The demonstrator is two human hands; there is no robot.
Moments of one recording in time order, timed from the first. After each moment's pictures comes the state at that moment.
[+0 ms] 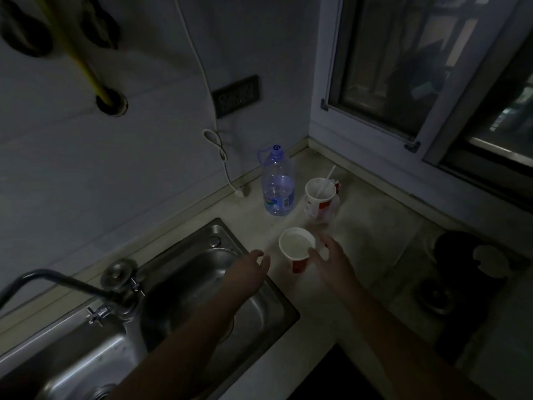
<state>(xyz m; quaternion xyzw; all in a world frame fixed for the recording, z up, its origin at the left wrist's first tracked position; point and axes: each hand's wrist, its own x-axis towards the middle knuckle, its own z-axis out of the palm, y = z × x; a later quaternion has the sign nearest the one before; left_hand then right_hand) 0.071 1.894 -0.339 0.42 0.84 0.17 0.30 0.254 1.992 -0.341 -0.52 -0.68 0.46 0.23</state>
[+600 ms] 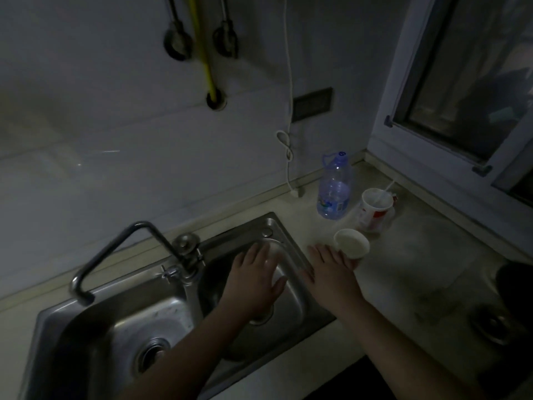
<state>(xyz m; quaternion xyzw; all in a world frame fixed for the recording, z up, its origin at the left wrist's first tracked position) 0.049 1.755 -0.285 0.55 0.83 -0.02 0.01 0.190 1.883 -0.295 -0.35 -0.93 0.10 0.02</state>
